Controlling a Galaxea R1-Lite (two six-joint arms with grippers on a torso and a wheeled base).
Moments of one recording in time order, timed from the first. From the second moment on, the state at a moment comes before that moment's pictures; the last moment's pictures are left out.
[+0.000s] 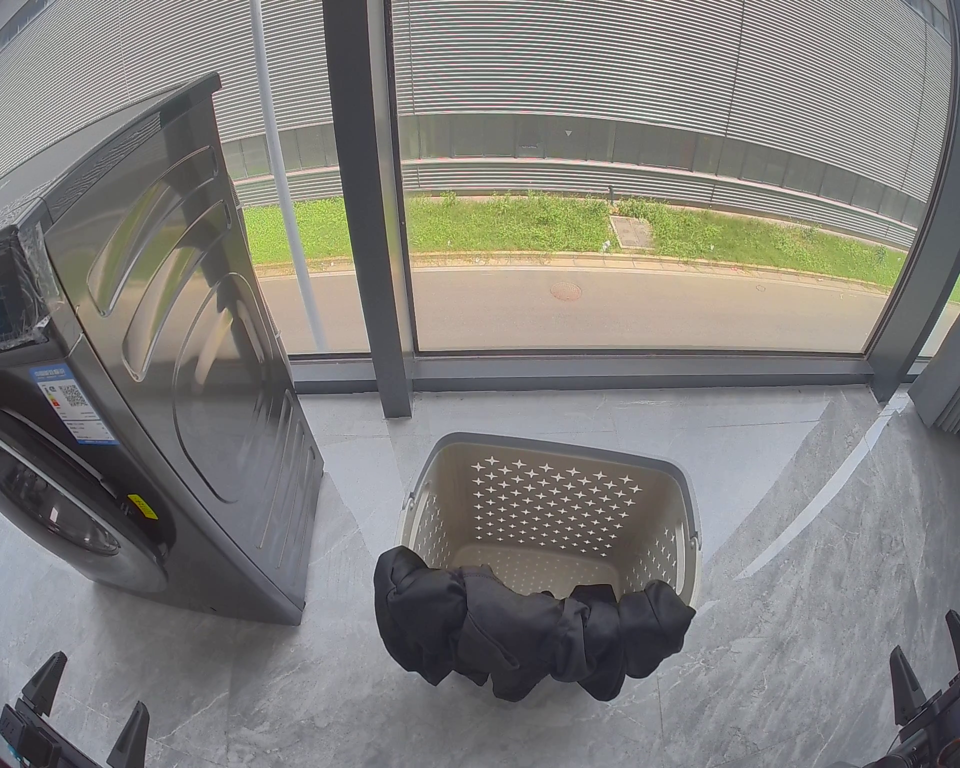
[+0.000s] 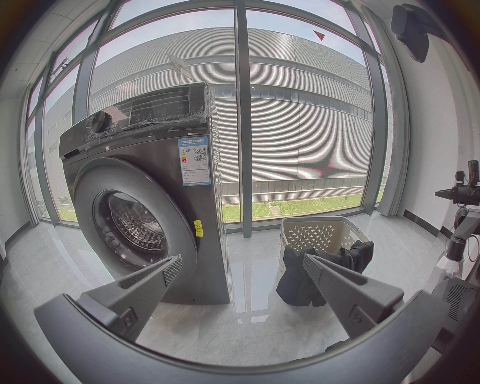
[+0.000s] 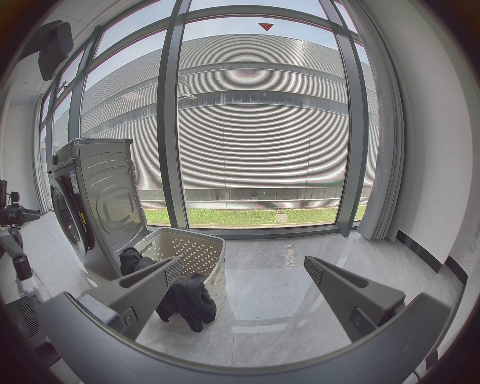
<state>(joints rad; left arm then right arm) 0.00 0.02 -0.02 0.04 -0.08 0.05 -0.01 0.02 -0.02 0.00 0.01 0.00</state>
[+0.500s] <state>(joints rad) 0.00 0.02 -0.02 0.04 -0.07 0.06 -0.01 0.02 -0.02 0.00 0.01 0.00</state>
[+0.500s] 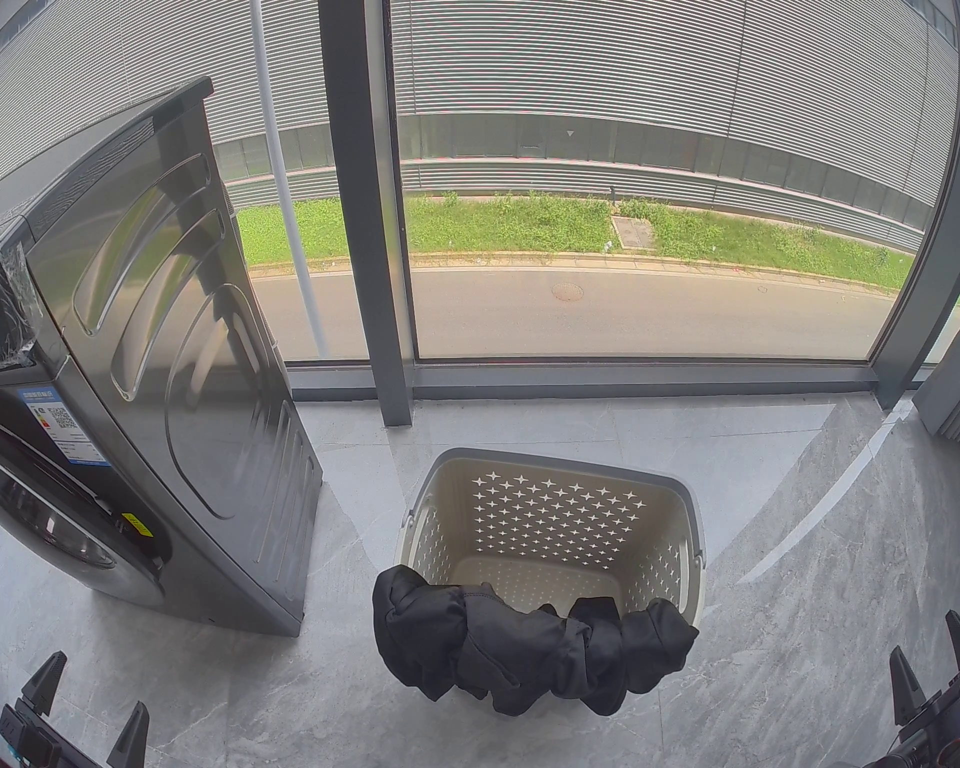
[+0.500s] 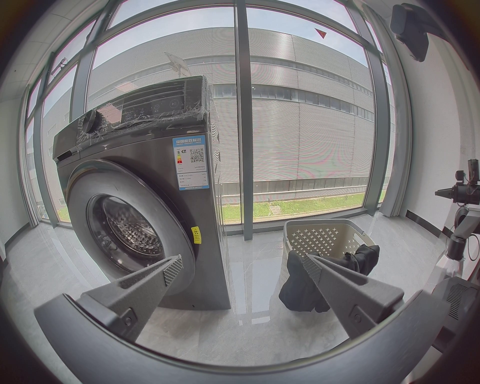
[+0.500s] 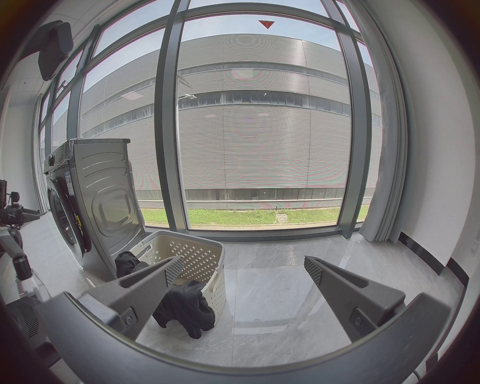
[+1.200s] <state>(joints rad) 0.00 0.02 -0.02 0.04 -0.07 0.05 -0.01 0.02 -0.02 0.00 0.01 0.00</state>
